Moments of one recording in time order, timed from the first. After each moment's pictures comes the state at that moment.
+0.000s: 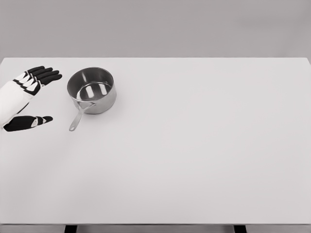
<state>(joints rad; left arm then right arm) 0.09 0.72 0.11 -1.80 -0.35 -0.61 -0.13 0.06 0.00 -0.08 0.05 -0.27 -0.07 0.21</state>
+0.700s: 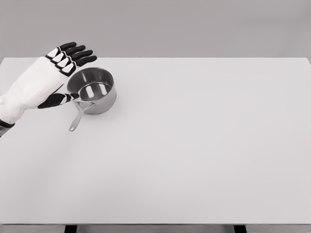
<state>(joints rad) -0.17 0.60 -0.04 -1.80 -0.58 -0.61 -0.13 0.06 0.00 -0.08 0.05 -0.27 -0.07 0.21</state>
